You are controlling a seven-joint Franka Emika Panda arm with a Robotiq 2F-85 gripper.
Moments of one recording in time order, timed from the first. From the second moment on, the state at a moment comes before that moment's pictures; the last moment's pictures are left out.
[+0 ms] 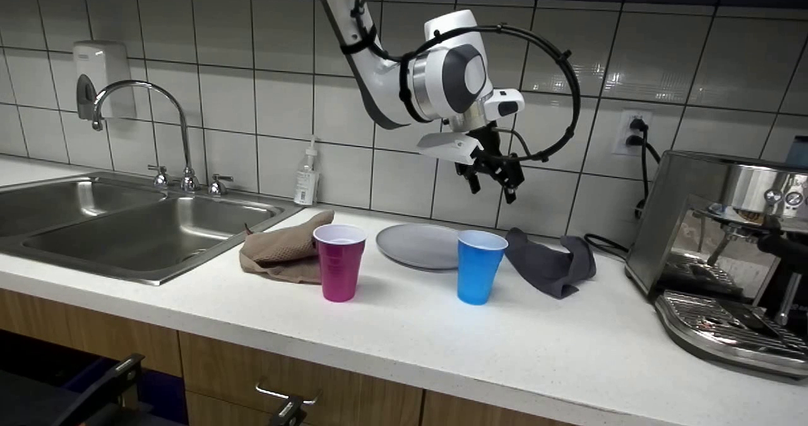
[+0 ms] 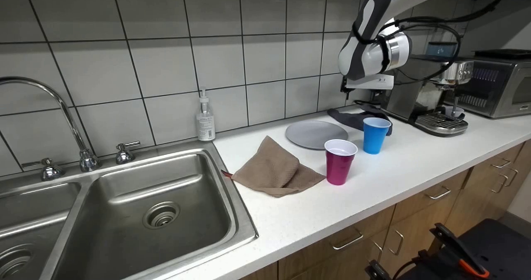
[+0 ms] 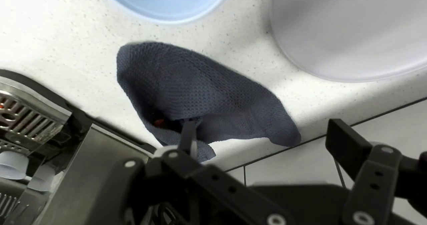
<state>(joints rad) 0.06 0.52 -0.50 -1.97 -0.01 2.91 0.35</state>
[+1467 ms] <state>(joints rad) 0.30 0.41 -0.71 -2.27 -0.07 2.94 0.43</state>
